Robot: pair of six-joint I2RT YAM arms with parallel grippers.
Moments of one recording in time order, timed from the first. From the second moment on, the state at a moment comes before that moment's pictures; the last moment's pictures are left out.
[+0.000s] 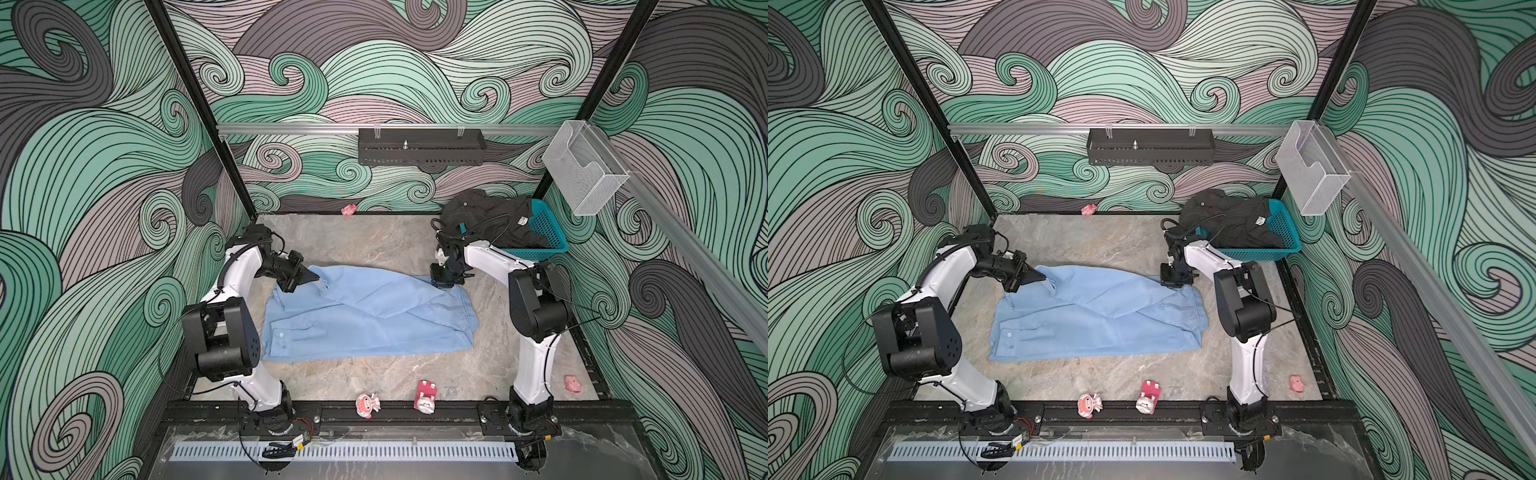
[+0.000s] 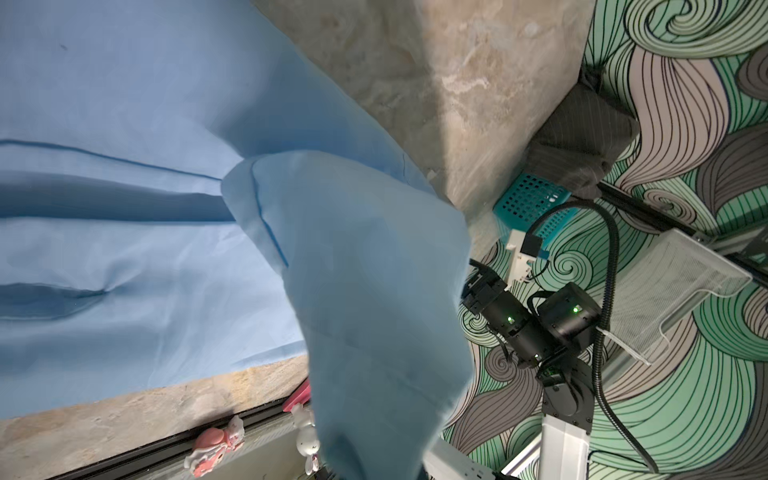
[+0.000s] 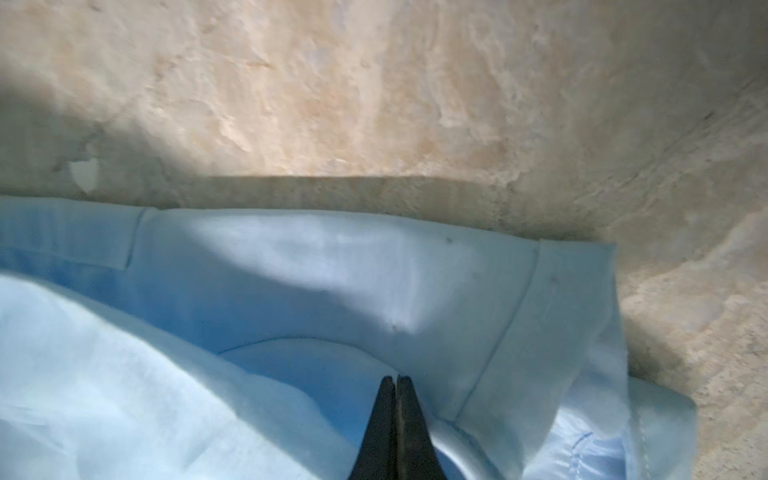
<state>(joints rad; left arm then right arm) 0.19 1.65 1.34 -1.15 0.78 -0.61 0.35 2.01 1.47 -0.85 -0.15 0.31</state>
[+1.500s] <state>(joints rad) 0.23 2.20 1.88 -1.25 0.43 -0.45 0.41 1.78 1.43 -0.92 -0.09 0.30</state>
